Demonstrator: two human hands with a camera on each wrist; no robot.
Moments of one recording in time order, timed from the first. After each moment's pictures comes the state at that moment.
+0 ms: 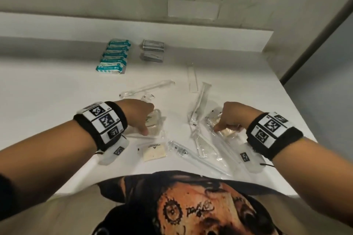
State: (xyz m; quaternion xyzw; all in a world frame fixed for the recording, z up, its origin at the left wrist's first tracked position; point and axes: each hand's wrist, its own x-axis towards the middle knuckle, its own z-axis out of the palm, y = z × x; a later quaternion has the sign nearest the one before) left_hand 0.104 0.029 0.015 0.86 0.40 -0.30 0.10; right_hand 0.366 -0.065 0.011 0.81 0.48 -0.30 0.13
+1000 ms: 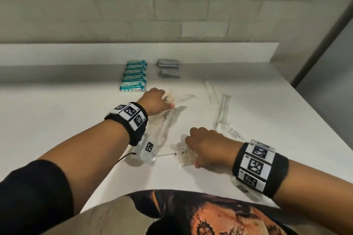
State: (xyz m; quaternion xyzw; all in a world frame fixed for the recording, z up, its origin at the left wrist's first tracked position) left_hand 0.074 0.090 0.018 0.83 0.50 0.02 0.23; right_hand 0.203 -0.089 0.003 0.63 0.77 -0.10 0.09
